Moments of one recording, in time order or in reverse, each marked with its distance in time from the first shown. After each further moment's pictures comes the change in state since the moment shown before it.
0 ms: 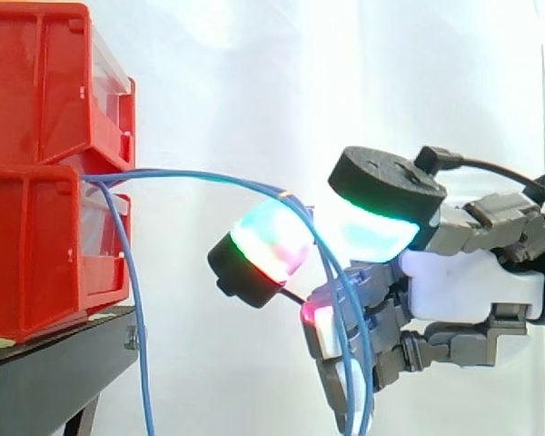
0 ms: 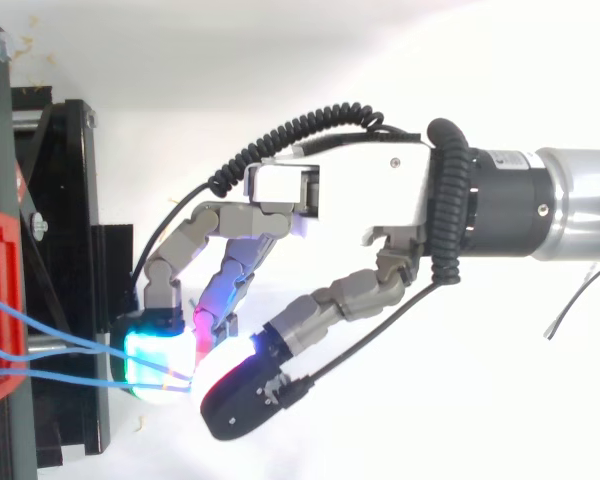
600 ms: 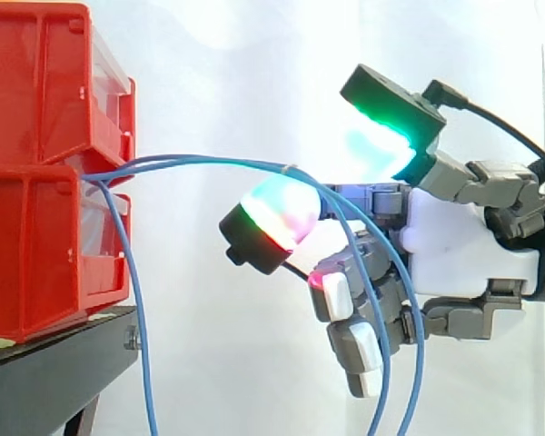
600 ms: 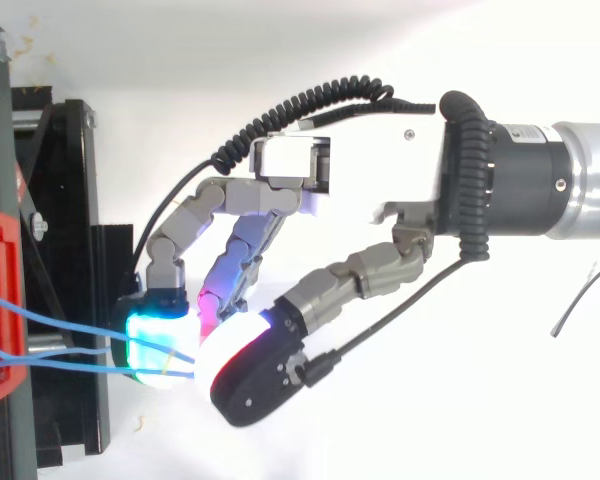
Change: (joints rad) arm -0.020 0.017 0.000 -0.004 -0.024 -0.004
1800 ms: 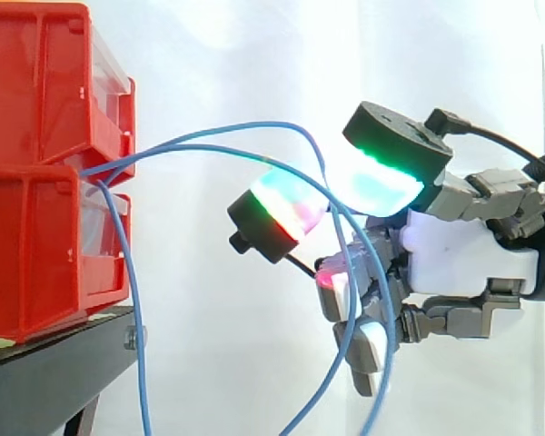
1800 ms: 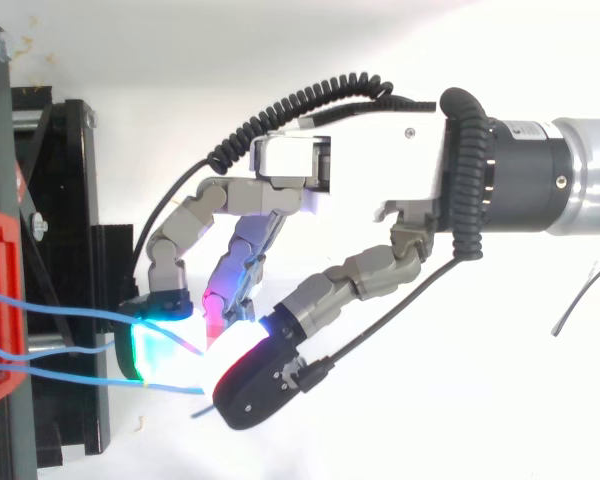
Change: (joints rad) arm -0.006 0.000 0.000 0.002 -0.015 -0.016
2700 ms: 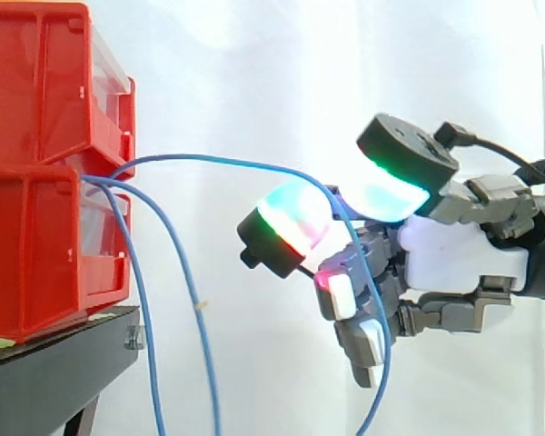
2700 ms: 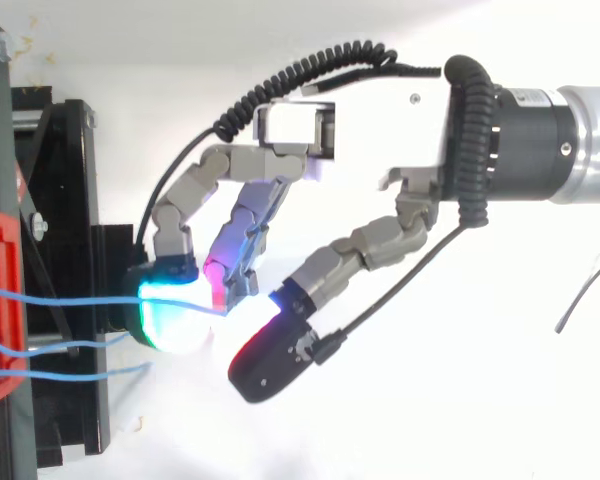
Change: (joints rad) arm -0.031 0.000 0.004 -0.002 -0.039 -0.020
